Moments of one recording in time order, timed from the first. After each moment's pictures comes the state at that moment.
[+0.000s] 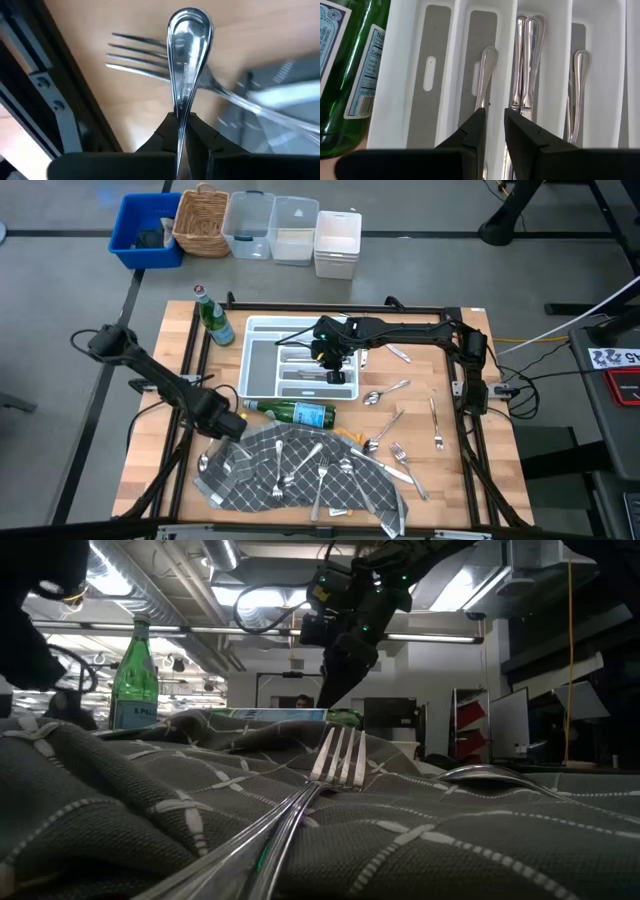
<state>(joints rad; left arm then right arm) -0.50 1.26 0.63 -0.96 0.21 -1.84 -0.26 1.98 1.58 -0.65 -0.15 -0.35</state>
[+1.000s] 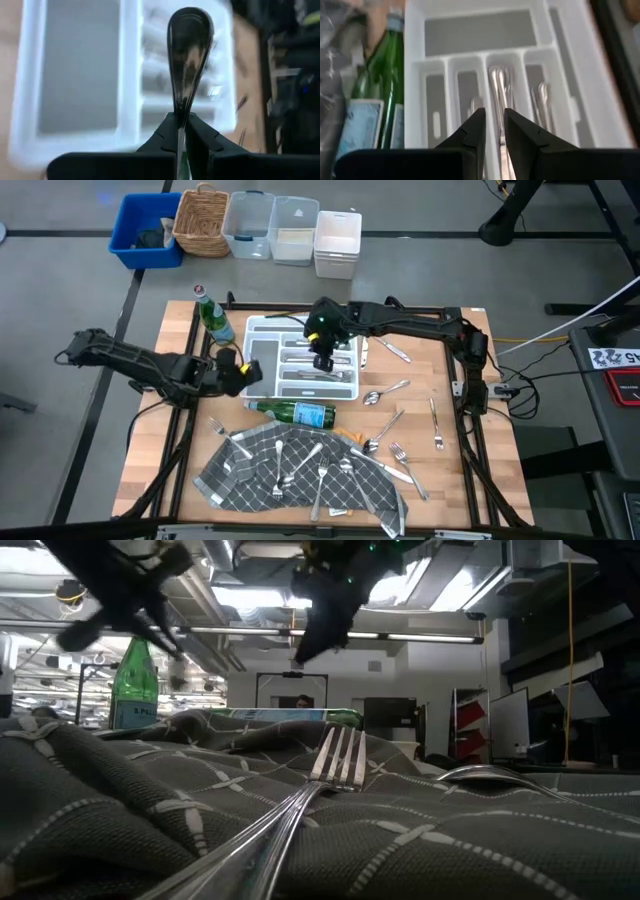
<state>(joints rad) -0.20 0.94 0.70 -0.64 -0.64 -1.72 -0.26 1.97 1.84 -0.76 -0.13 -0.12</state>
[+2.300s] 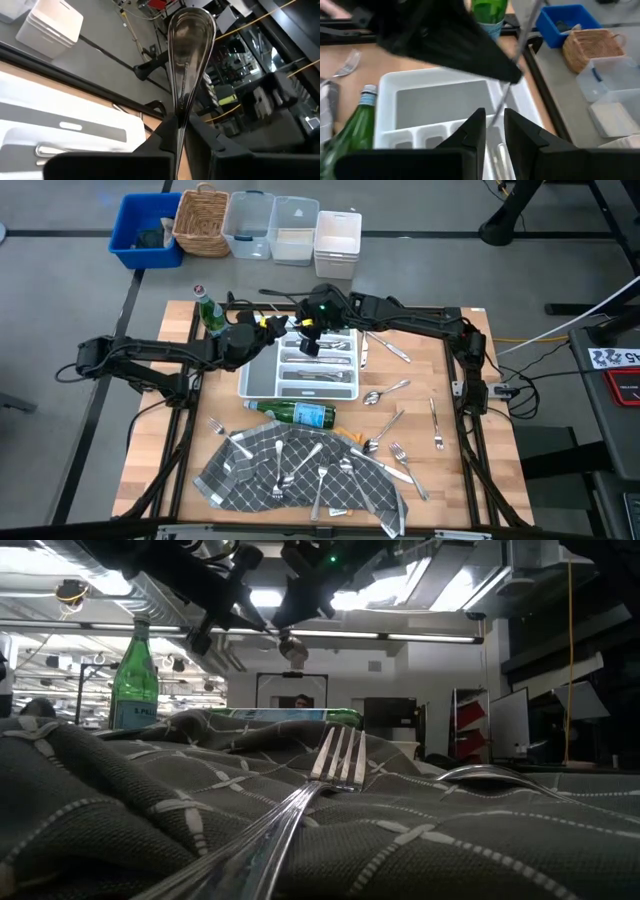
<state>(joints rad) 0.19 1.17 0.70 0.25 -0.72 -1.15 -0.26 1.99 1.95 -0.59 0.00 -0.12</state>
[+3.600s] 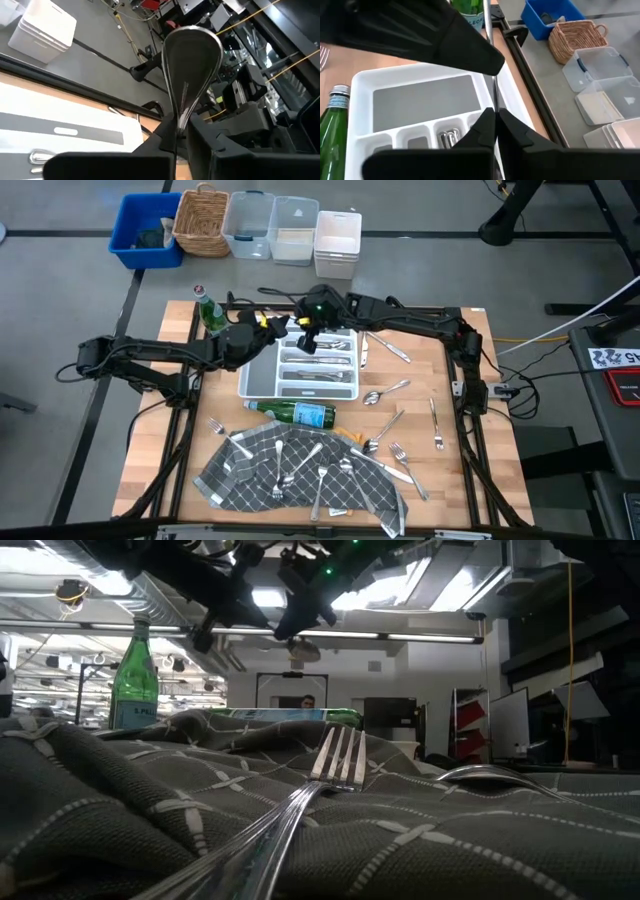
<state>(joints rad) 0.19 1.17 0.70 0.29 -0.71 -1.09 -0.26 2.02 1.95 -0.58 0.07 -0.11</state>
